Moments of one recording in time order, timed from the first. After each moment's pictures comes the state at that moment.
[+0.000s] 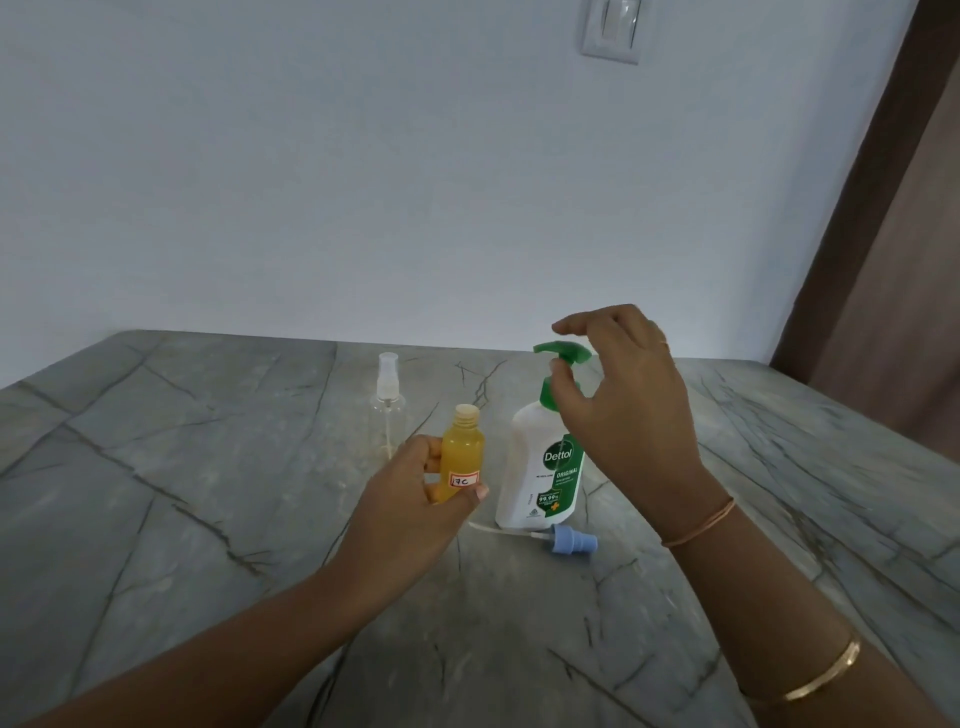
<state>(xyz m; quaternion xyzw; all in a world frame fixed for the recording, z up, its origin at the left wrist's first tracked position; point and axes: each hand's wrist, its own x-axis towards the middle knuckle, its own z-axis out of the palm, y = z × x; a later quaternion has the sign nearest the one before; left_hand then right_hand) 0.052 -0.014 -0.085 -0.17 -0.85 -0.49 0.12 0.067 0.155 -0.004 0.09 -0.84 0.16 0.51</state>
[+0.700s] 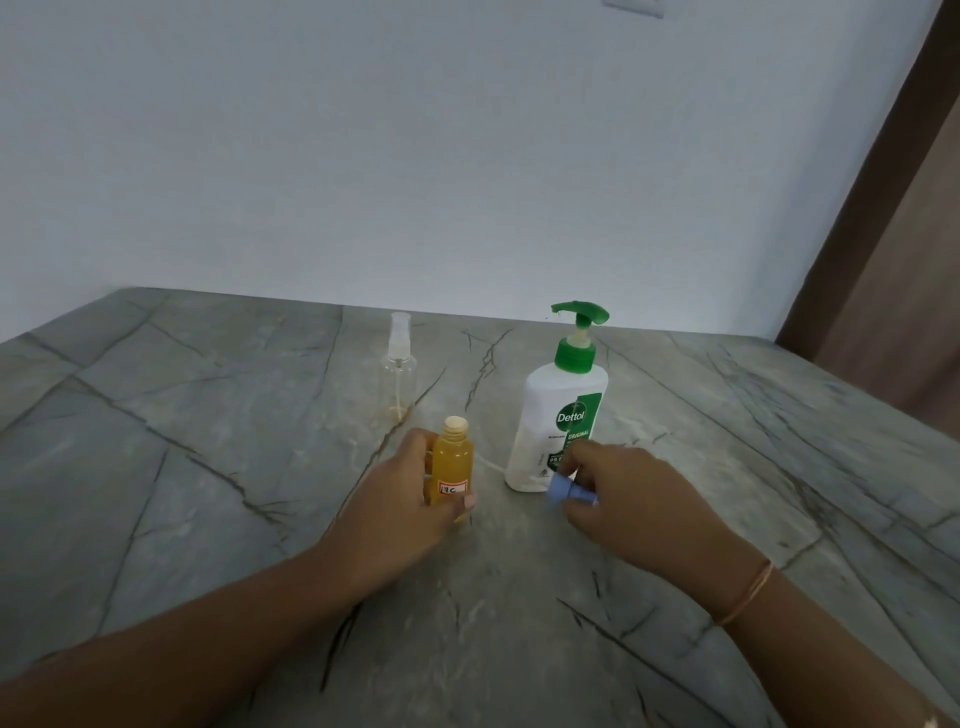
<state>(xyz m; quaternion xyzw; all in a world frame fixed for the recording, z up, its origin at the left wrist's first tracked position) 0.058 -0.036 -0.110 -0.19 -0.88 -0.44 0.04 0.102 0.166 -0.068 0.06 -0.99 0.07 0.13</state>
